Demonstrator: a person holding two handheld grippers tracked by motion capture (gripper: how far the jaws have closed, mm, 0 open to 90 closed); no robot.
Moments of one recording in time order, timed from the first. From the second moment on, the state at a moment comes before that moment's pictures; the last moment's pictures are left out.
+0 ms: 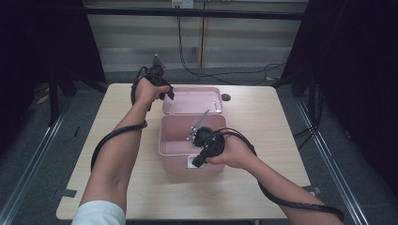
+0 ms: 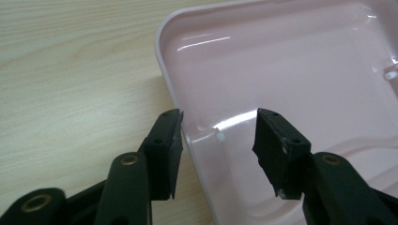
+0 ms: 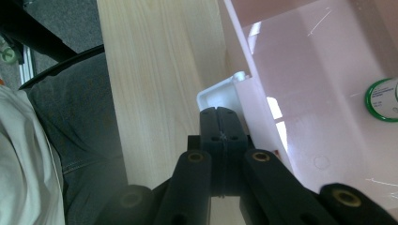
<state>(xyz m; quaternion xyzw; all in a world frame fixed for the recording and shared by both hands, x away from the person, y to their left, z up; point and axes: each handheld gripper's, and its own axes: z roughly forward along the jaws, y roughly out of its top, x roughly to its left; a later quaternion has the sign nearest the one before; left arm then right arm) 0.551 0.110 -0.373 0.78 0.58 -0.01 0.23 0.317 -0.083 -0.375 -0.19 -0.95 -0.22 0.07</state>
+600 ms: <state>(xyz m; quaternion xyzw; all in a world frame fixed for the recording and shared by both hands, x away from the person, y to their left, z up) 0.562 0.108 -0.388 0.76 0.61 -0.01 0.21 0.318 -0.083 -0.375 -0.19 -0.95 -0.22 0.07</state>
